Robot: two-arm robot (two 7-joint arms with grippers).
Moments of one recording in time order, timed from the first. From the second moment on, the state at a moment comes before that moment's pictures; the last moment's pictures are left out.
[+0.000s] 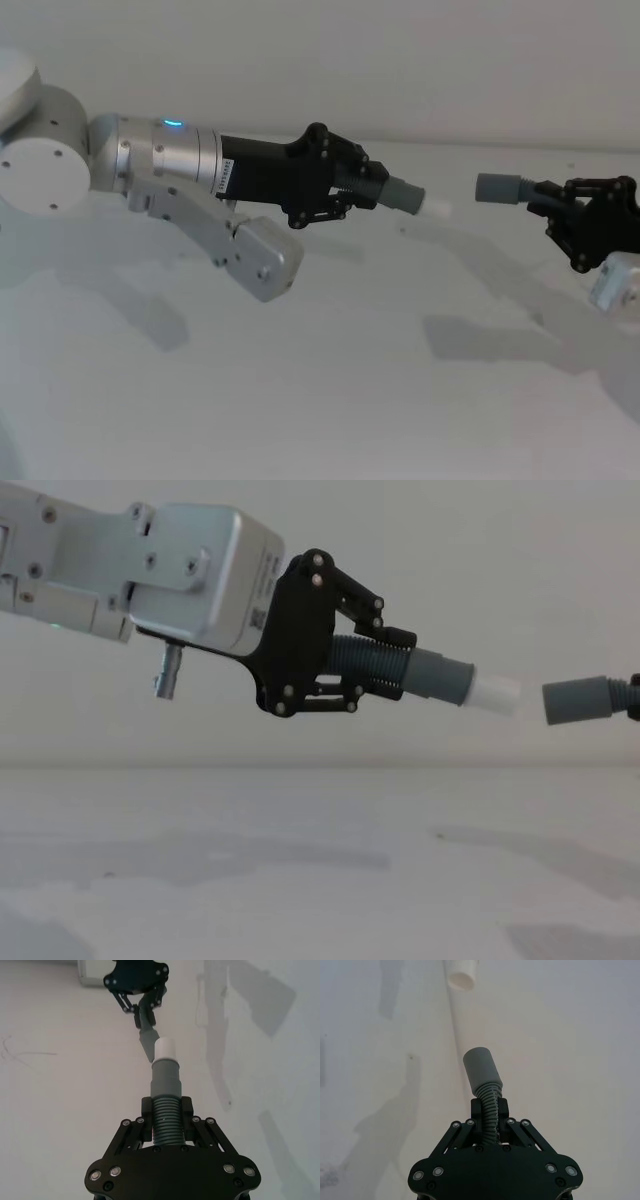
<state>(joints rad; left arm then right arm) -0.77 0.61 0.78 -1.55 0.42 -0.63 -0.61 0.21 0.79 -0.31 -1.65 -0.38 -0.42 0.35</state>
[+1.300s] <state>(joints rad) -0.79 0.62 0.79 -1.57 0.46 -0.67 -0.60 0.07 0.80 -0.23 -1.77 -0.09 -0.21 0.50</state>
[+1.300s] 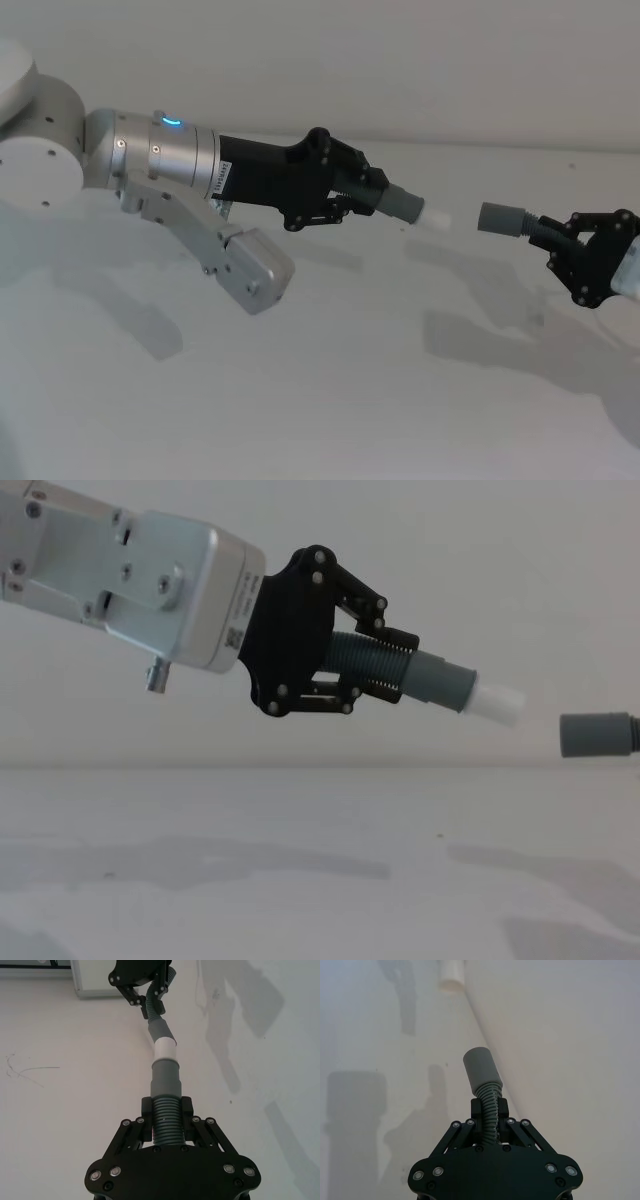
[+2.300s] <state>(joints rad) -0.79 0.62 0.79 -1.57 0.46 -0.68 -0.60 0.02 0.77 -0.20 -1.76 -0.25 -0.59 0.35</state>
